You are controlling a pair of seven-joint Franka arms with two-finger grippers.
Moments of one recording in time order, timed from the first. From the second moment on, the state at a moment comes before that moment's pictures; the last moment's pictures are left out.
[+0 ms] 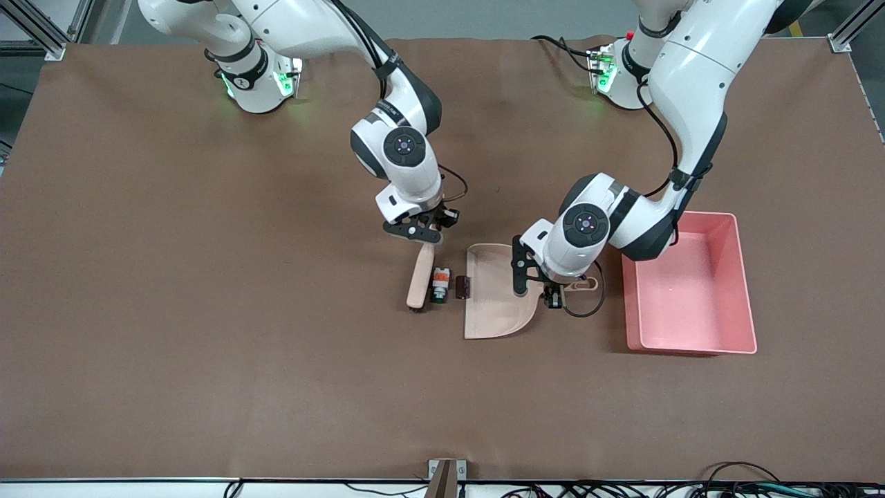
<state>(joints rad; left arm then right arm) -0.20 0.63 -0.32 -1.75 0.29 2.35 0.94 0.80 0.58 0.03 -1.75 0.10 2.39 1.03</state>
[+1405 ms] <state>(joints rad) -0.20 0.64 -0.31 -1.74 0.29 2.33 0.94 0.91 0.78 0.03 -1.41 0.25 2.34 1.06</state>
